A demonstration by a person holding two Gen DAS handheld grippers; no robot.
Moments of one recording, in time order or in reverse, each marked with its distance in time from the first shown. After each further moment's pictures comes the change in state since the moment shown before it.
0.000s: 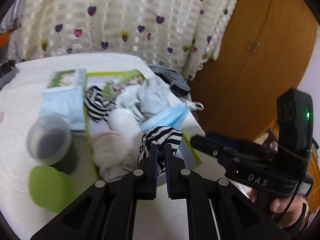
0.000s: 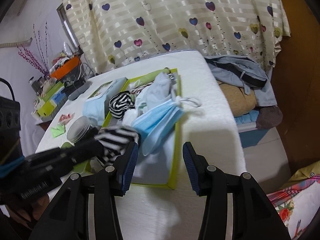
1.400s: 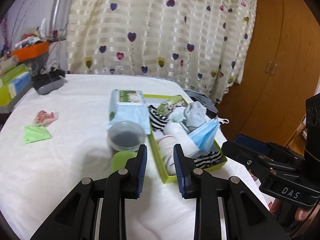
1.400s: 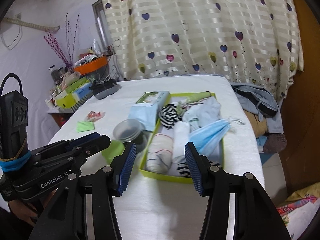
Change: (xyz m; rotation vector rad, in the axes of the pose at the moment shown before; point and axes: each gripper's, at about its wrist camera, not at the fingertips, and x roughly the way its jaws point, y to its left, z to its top) left arm -0.107 0.042 -0.026 -0.064 -0.194 0.227; right arm -0.050 0.100 -0.015 -0.182 -0.103 0.053
